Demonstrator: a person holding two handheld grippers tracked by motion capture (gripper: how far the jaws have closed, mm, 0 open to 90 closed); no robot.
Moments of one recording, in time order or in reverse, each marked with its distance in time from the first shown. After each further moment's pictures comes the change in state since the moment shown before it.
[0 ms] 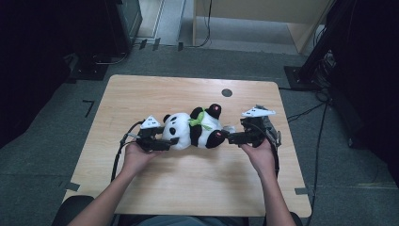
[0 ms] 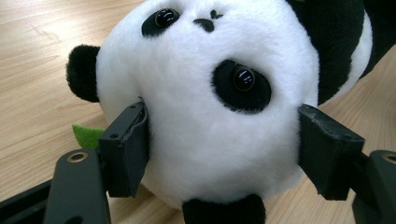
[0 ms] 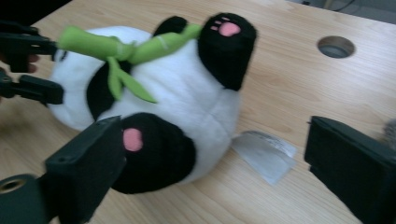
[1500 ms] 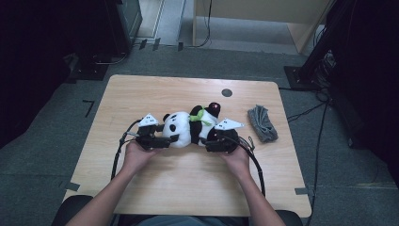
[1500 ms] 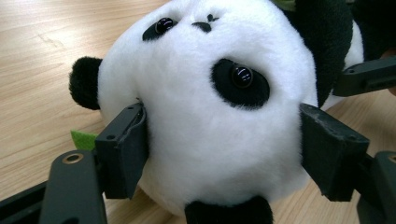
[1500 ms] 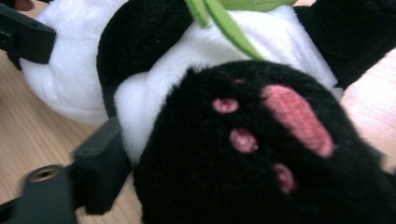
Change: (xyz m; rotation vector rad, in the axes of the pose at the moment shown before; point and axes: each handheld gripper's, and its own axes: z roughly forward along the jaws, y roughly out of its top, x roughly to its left) left arm 0.008 0.000 0.003 -0.048 -0.022 -0.039; right arm 0.031 -0.032 0.078 -0.050 0.021 -0.160
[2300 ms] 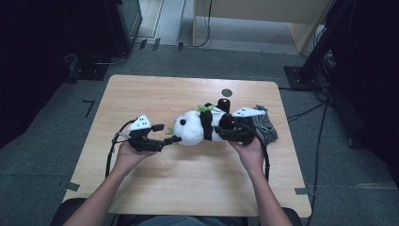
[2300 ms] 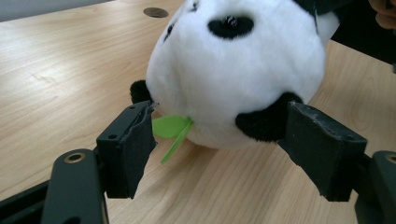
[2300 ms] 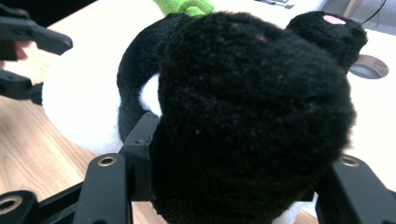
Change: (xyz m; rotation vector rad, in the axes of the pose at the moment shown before) left arm -0.001 -0.001 -0.029 -0.049 -0.096 0.148; right arm -0.030 0.033 -0.054 0.012 0.021 0.118
